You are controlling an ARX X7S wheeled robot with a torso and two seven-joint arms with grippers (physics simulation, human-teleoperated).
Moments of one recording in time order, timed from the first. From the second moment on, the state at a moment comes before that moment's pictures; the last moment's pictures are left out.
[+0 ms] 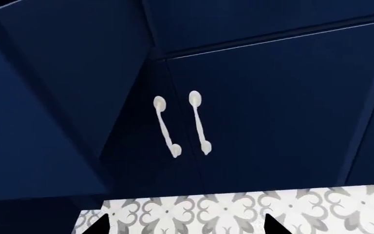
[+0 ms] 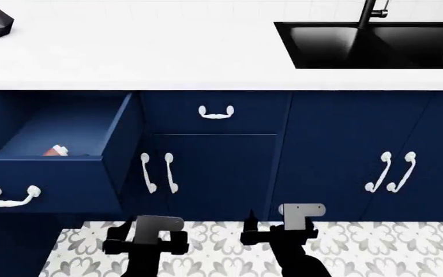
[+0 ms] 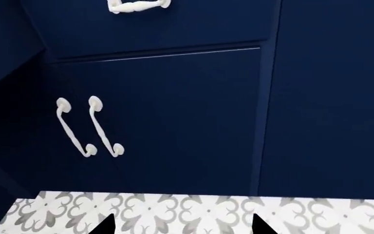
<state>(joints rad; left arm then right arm) -0.45 -0.25 0.74 -0.67 -0.49 0.03 -0.51 0.53 0.03 -0.21 0.98 0.28 -0.10 -0.07</state>
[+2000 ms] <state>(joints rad) -0.44 -0.25 0.76 -0.69 -0.47 0.10 -0.48 0.47 0.08 -0.32 0.84 0.40 -0.06 -0.09</state>
